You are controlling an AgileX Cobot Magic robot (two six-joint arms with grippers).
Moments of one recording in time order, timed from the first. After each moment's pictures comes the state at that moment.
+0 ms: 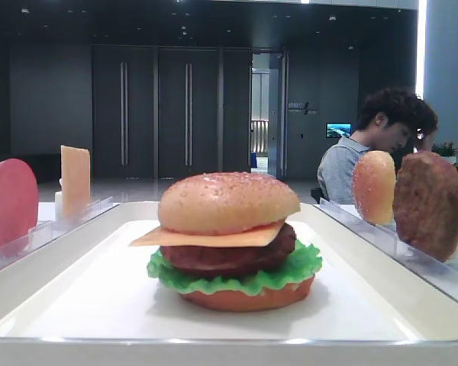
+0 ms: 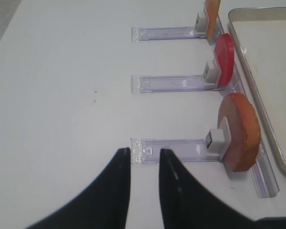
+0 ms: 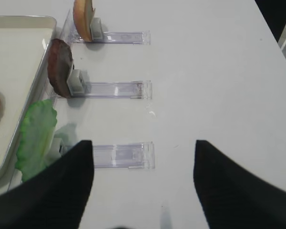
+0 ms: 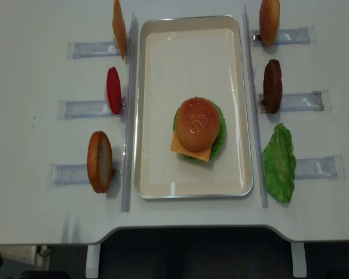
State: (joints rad) left arm 0.05 -0.02 -0.47 0.00 1.11 0.04; right arm 0.04 -0.01 -0.51 0.02 1.13 -0.05
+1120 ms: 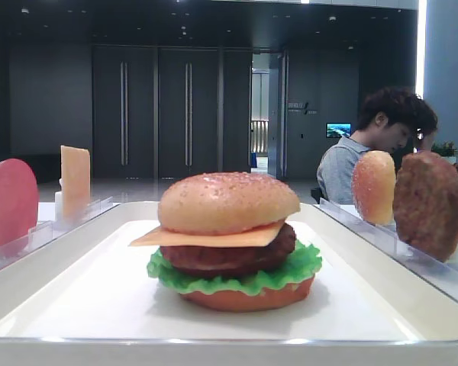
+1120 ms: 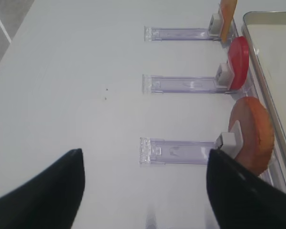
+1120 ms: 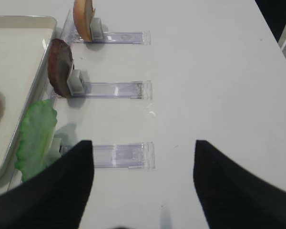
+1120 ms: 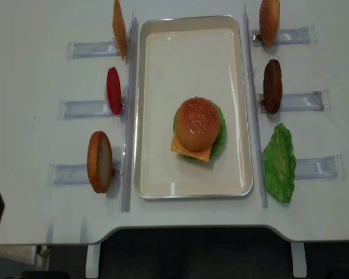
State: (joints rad) left arm 0.05 -0.02 -0.47 0.05 1.11 -0.01; right arm 0.04 -0.01 -0.51 0.02 1.13 -0.05
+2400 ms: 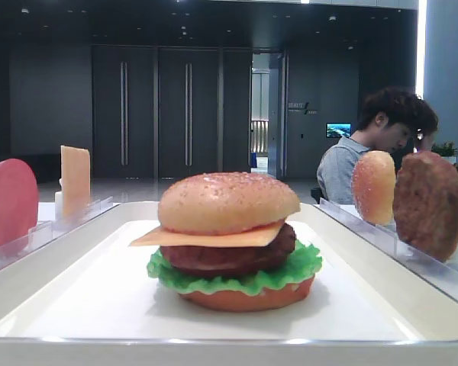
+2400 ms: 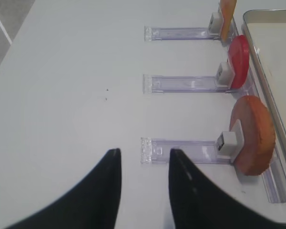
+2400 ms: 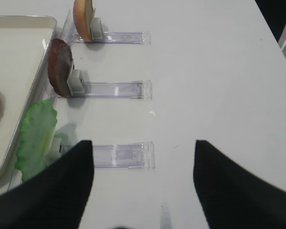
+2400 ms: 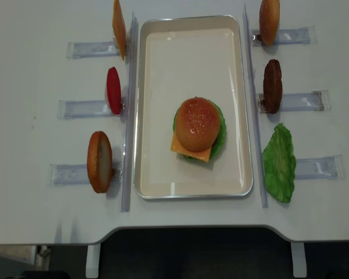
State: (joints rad) left arm 0.05 -0.02 -0.47 0.05 1.11 0.00; right arm 0.04 -0.01 -0.51 0.02 1.13 -0.05
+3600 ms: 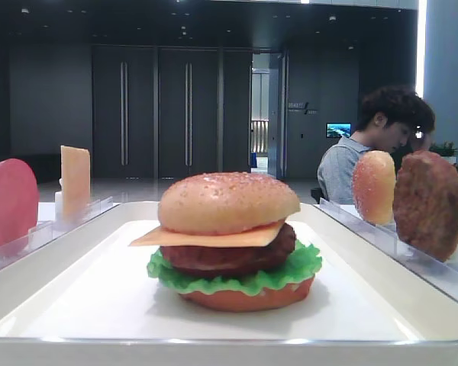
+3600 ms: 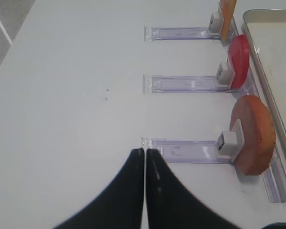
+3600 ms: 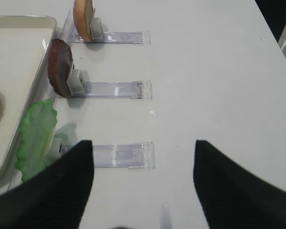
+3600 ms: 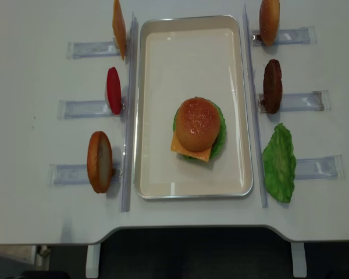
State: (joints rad) left arm 0.05 -0.02 -0.47 0.05 1.11 0.01; right arm 0.04 -0.01 -0.51 0.02 1.13 -0.05
